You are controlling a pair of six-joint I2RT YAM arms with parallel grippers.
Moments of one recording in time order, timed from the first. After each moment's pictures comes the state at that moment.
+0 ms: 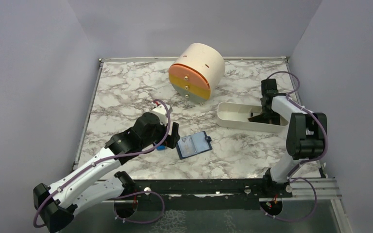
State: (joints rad) left arm -0.80 0.84 0.75 -0.54 -0.11 -0.33; right arm 0.00 1.71 1.05 -0.49 0.47 -0.04
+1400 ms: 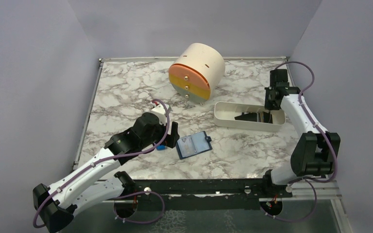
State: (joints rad) left arm -0.80 0.83 0.75 -0.54 -0.12 -0.36; right arm 0.00 1.51 1.17 -0.68 0.27 0.09
